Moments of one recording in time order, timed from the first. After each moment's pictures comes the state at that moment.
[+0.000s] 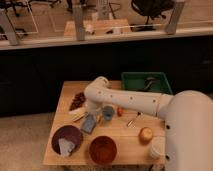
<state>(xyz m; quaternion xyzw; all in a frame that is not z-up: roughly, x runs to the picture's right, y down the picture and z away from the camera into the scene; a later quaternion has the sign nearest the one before) -0.082 0.157 0.826 -0.22 -0.28 -0.50 0.79</state>
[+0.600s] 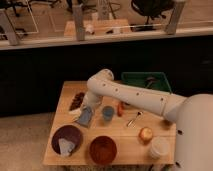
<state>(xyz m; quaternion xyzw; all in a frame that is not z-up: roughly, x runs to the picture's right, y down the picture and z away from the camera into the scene) -0.101 0.121 0.800 -0.17 -0.33 -0.50 0.78</state>
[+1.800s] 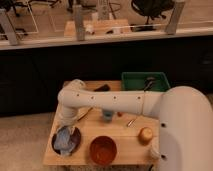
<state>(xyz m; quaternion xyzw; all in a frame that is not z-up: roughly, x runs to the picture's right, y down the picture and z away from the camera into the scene) -0.219 0.209 0.720 -0.18 -0.42 -0.61 0.65</state>
